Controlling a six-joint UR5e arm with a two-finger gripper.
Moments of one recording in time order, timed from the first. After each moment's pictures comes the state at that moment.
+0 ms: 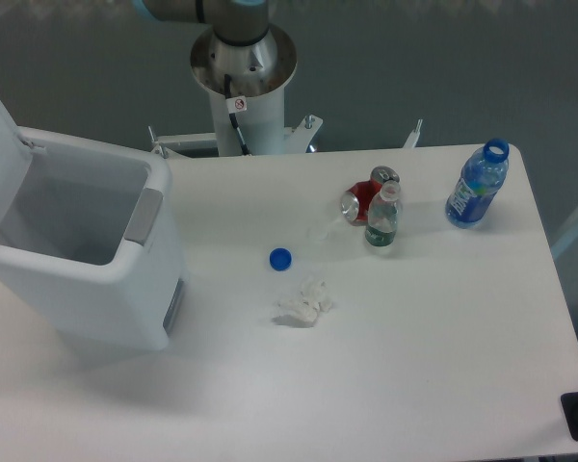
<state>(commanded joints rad) 1.89 -1.50 -1.41 -1.15 1.21 0.68</state>
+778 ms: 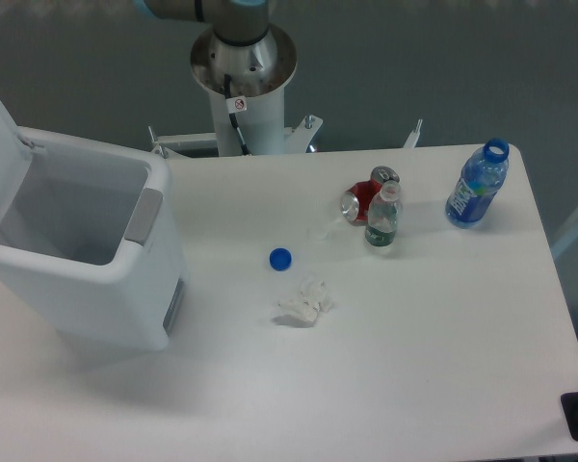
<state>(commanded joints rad) 1.84 -1.50 -1.44 -1.17 1.30 0.68</state>
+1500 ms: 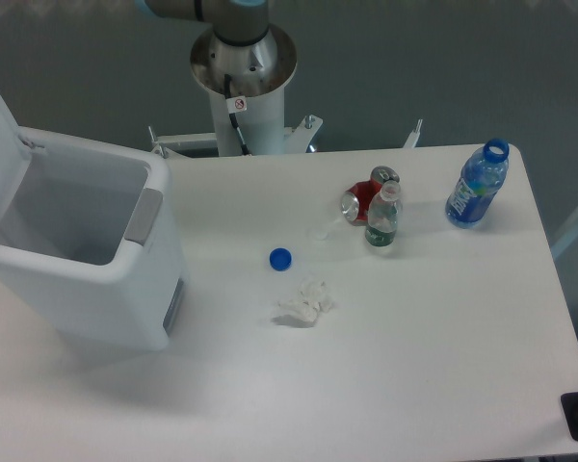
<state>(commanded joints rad) 1.84 -1.48 -1.45 -1.21 1.38 0.66</state>
